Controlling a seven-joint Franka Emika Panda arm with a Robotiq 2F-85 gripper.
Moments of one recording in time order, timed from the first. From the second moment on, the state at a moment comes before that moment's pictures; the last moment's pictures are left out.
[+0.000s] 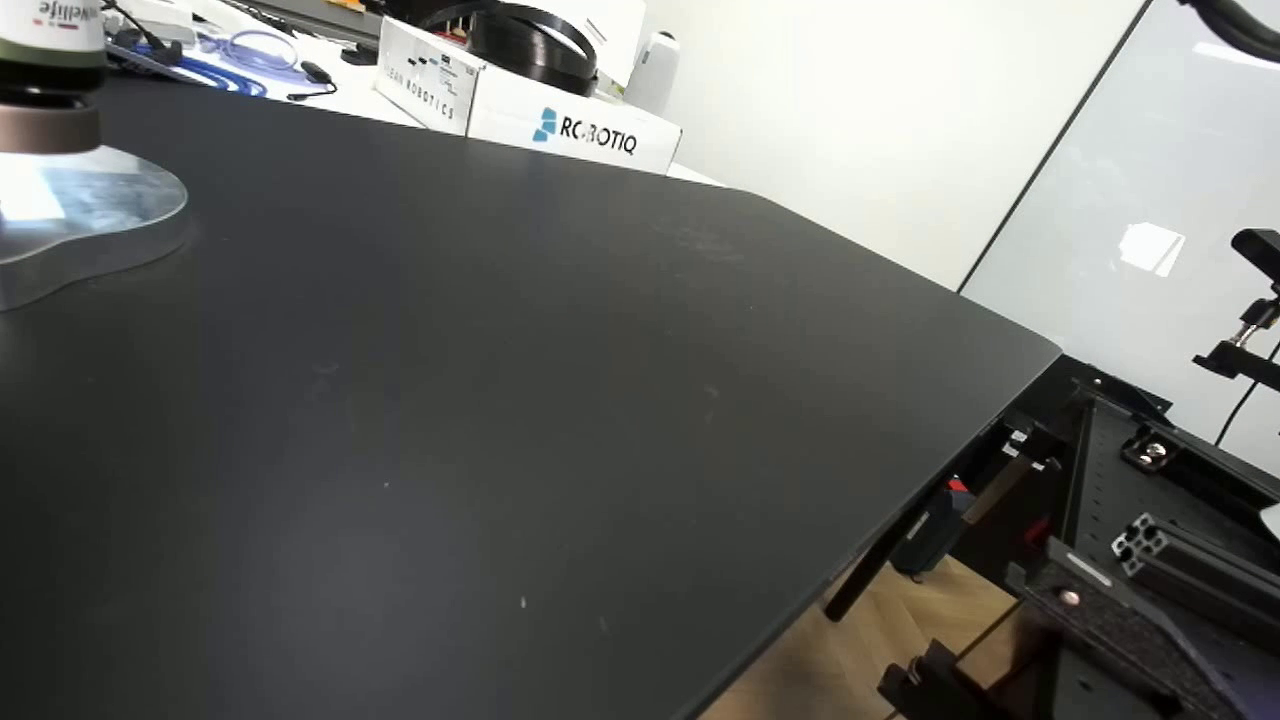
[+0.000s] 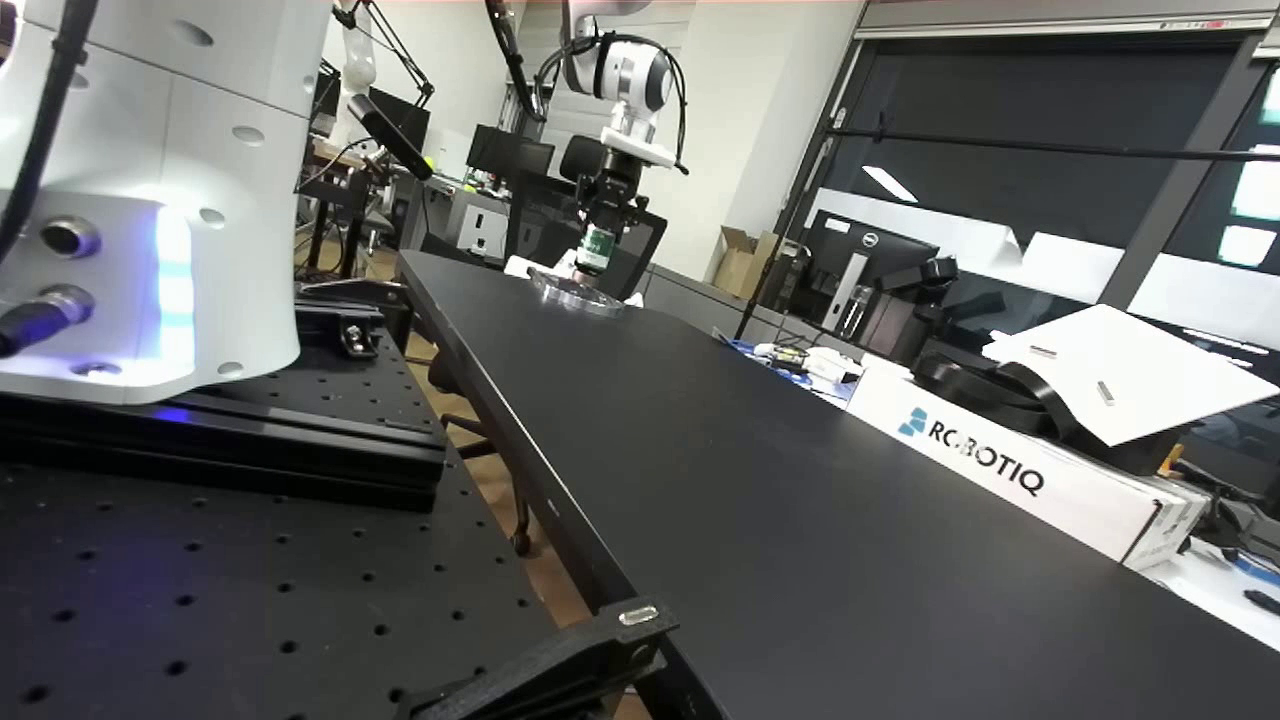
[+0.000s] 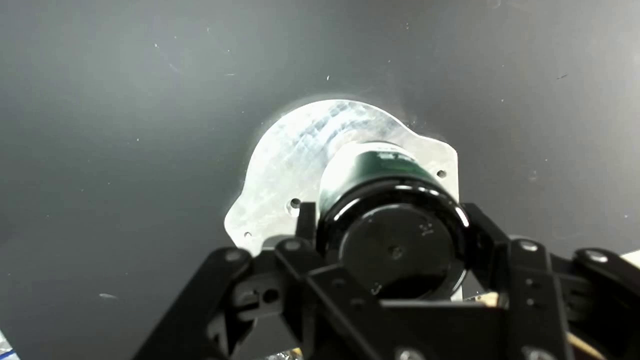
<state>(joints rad) 0.63 1.04 0.20 -0.83 -0.22 1.83 -0.37</state>
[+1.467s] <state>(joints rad) 0.63 1.04 0.20 -0.83 -0.21 1.82 -0.37</state>
